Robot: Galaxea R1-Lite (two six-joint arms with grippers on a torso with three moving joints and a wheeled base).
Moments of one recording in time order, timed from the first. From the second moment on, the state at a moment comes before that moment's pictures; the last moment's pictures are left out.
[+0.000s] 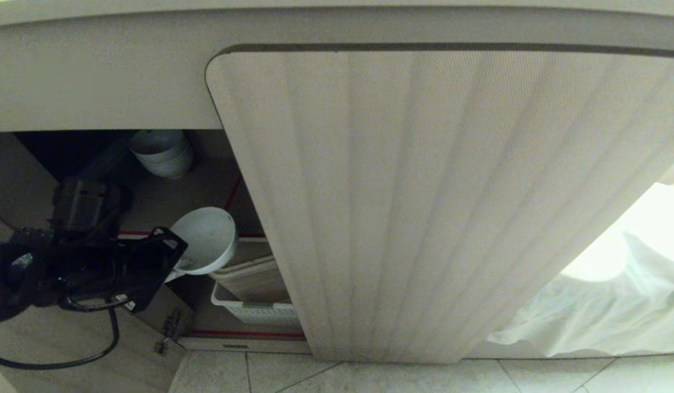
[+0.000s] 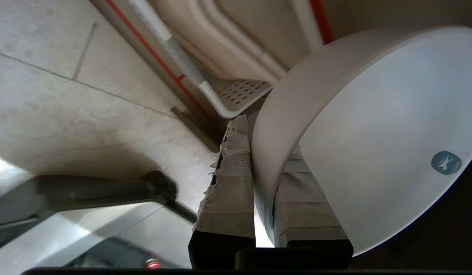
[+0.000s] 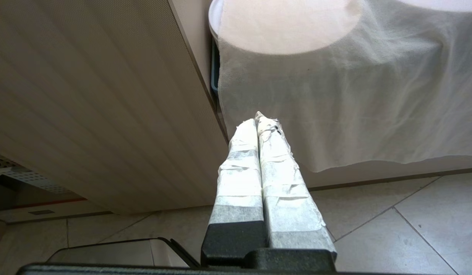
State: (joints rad) left arm -0.10 1.59 -0.75 -0.12 -0.03 -1.10; right arm 0.01 0.00 0.00 -0.01 -0.05 0.19
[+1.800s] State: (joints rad) left arm -0.10 1.74 -0.93 -0.01 -0.07 -1.11; right arm 0.01 0.00 0.00 -0.01 -0.05 0.20
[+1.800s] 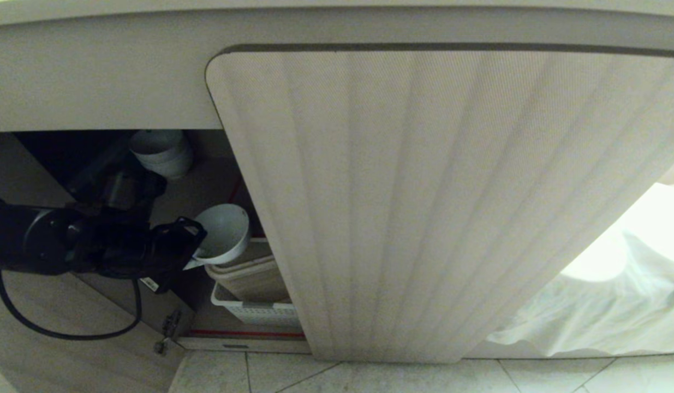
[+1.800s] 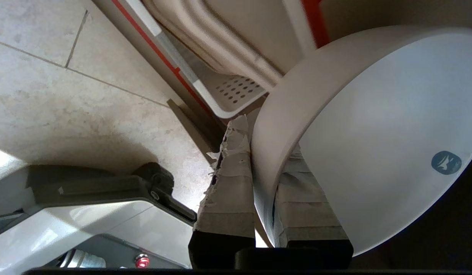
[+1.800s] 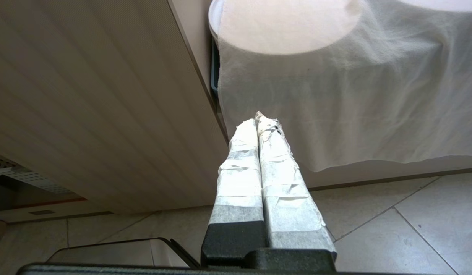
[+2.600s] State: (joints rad) left arm -0.05 1.81 -1.04 0.00 -0.10 -1.10; right arm 0.01 0.00 0.00 -0.01 -0.06 0.20
